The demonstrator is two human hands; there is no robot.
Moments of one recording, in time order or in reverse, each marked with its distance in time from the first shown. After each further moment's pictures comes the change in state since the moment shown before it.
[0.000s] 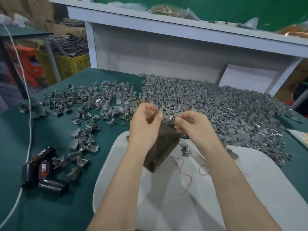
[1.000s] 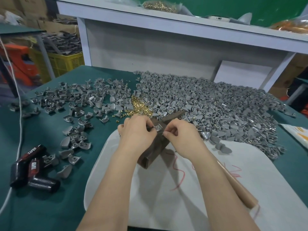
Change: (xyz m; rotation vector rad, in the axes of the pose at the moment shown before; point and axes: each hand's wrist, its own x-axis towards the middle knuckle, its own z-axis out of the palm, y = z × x) left_hand -0.003 -0.006 -0.002 0.876 -0.135 -0.034; right_hand -0.022 0.012 0.005 -0.663 -0.095 -0.125
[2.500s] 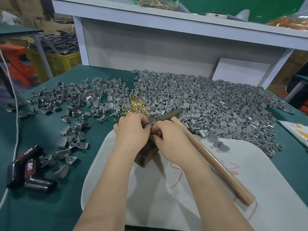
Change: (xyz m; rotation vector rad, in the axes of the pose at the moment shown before) left_hand 0.001 0.000 0.000 -0.018 0.055 -0.045; right_hand -0.010 -0.022 0.009 -0.098 -0.040 -0.194
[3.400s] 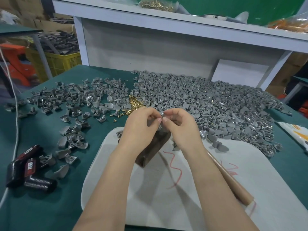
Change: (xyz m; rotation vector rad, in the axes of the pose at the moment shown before) left_hand -0.006 0.010 -0.005 -0.327 -0.010 0.296; right_hand 0.011 0.020 -0.003 0.788 0.294 0.212
